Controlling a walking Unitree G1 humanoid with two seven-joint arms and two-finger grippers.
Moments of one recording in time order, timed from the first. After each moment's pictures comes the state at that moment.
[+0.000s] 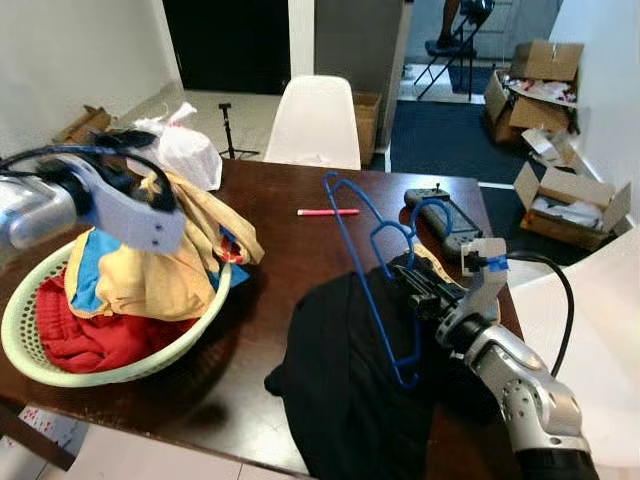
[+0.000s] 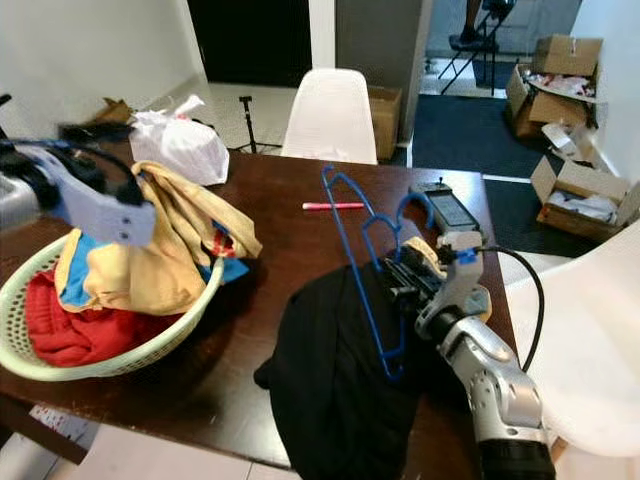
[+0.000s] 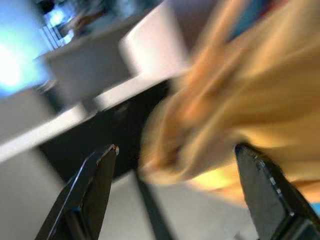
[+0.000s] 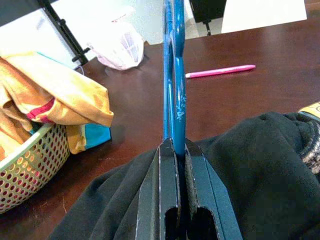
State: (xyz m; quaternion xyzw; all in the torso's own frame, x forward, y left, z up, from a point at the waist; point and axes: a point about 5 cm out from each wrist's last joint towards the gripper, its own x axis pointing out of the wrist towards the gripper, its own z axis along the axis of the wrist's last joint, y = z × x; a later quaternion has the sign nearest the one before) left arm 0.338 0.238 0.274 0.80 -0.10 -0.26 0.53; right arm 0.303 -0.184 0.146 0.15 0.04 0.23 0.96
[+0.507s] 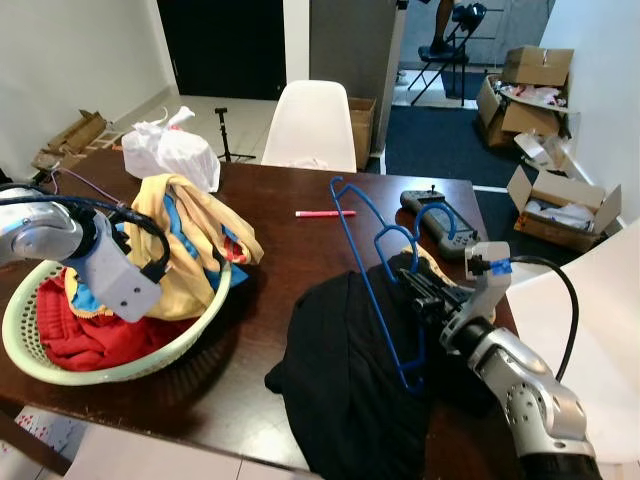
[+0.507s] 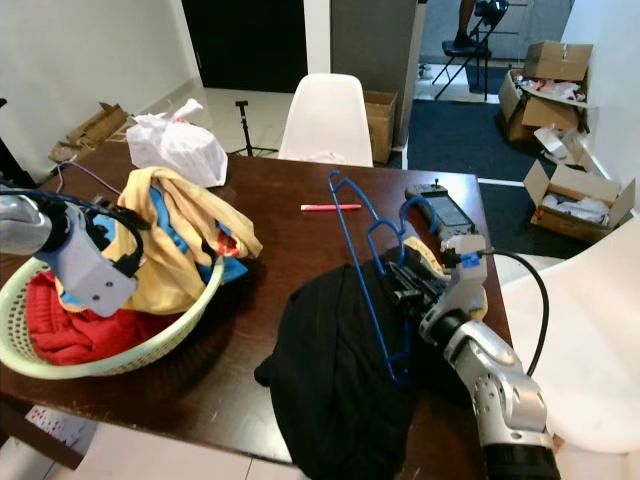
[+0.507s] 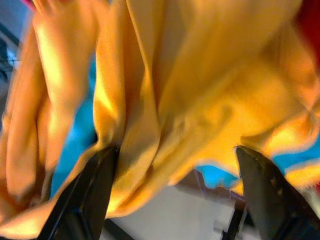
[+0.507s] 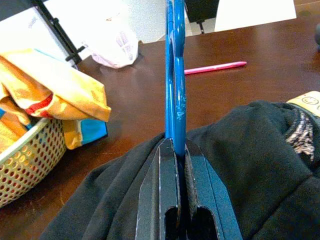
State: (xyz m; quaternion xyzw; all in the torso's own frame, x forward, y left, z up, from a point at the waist) left arm 0.344 0.264 0.250 0.84 0.04 -0.40 0.37; right arm 0.300 -0.190 0.142 0.15 0.04 0.22 0.96
